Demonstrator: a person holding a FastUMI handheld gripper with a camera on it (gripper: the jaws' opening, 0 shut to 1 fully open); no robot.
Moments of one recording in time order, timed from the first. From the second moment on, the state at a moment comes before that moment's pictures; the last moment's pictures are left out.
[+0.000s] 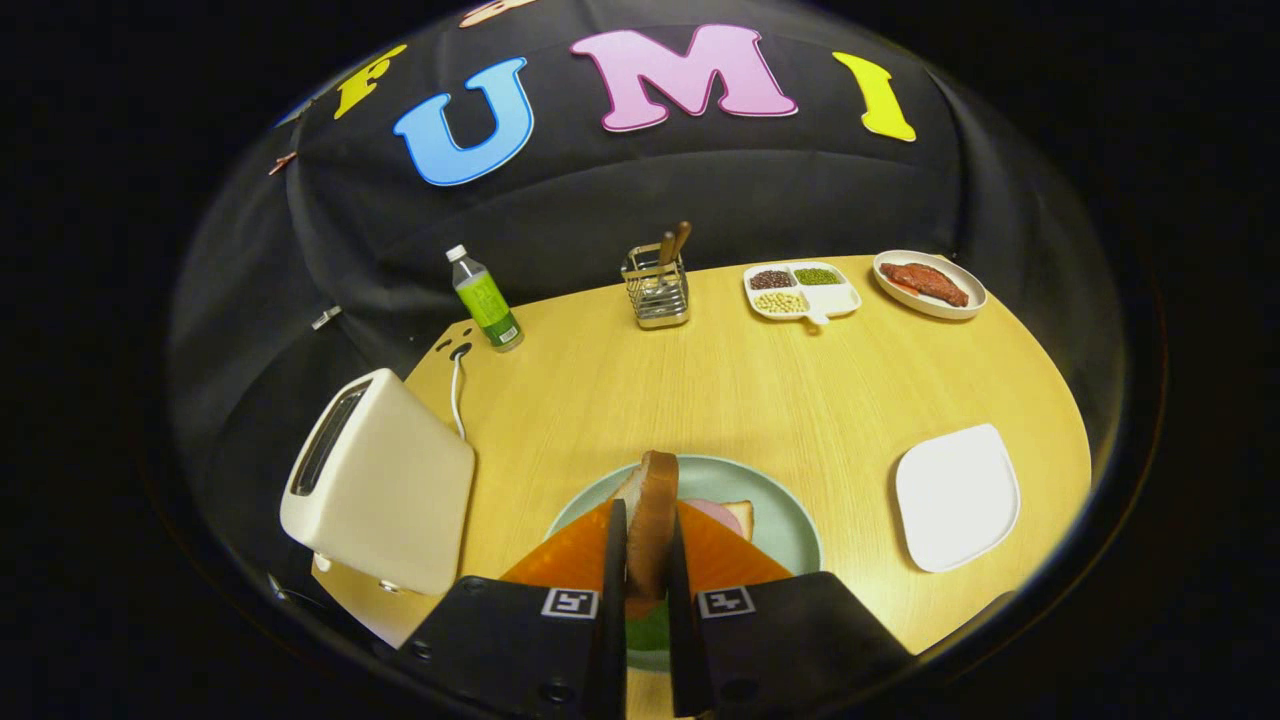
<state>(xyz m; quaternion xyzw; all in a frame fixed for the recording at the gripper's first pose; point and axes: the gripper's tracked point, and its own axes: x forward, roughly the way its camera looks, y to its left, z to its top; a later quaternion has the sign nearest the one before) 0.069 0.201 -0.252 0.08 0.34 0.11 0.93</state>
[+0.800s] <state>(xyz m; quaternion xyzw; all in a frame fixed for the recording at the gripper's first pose) 0.033 0.142 -0.191 -0.02 0.27 0.10 0.96</state>
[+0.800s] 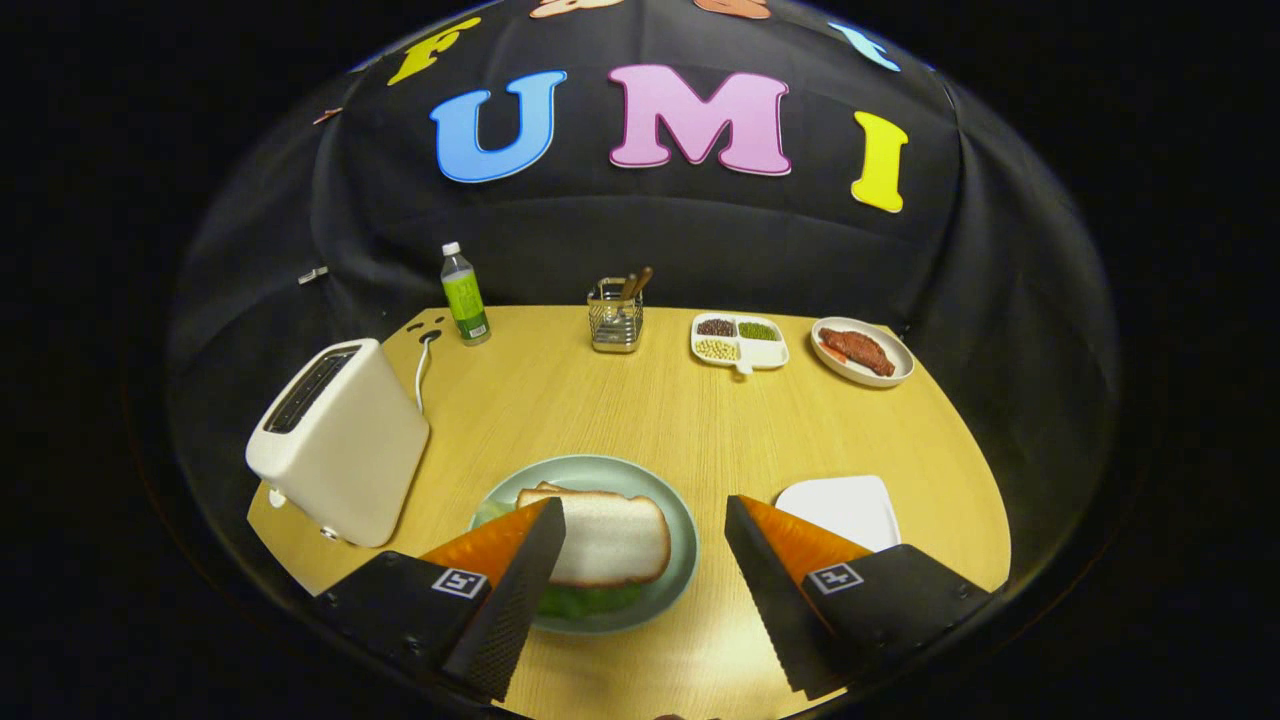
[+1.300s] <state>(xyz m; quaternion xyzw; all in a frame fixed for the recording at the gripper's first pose) -0.035 0.081 -0.091 -0.04 0.17 0.17 0.97</state>
